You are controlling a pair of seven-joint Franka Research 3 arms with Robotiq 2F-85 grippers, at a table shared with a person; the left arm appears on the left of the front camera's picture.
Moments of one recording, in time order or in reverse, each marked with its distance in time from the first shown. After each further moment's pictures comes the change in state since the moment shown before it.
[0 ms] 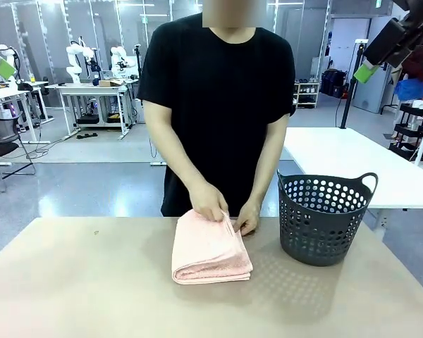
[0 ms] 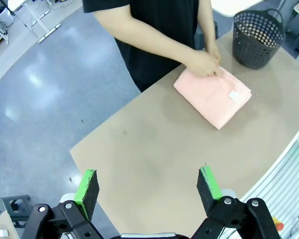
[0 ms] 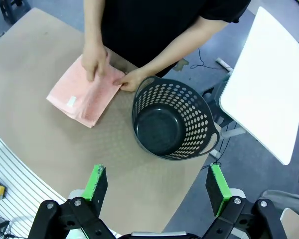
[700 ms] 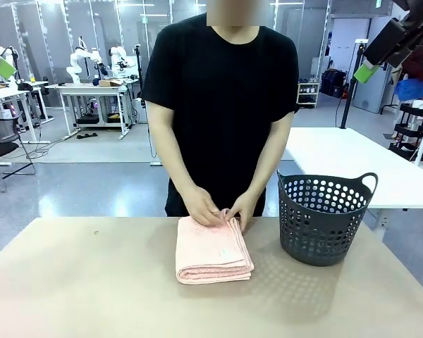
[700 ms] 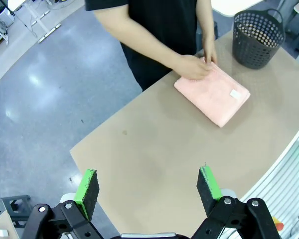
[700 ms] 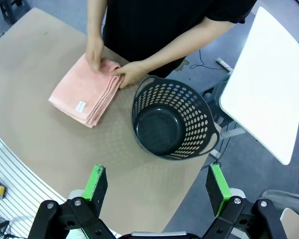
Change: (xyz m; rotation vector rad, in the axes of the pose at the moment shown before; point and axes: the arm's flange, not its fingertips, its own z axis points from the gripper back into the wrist) left arm 0.000 0.000 0.000 0.000 0.000 0.000; right arm 0.000 0.000 0.000 0.000 0.000 0.000
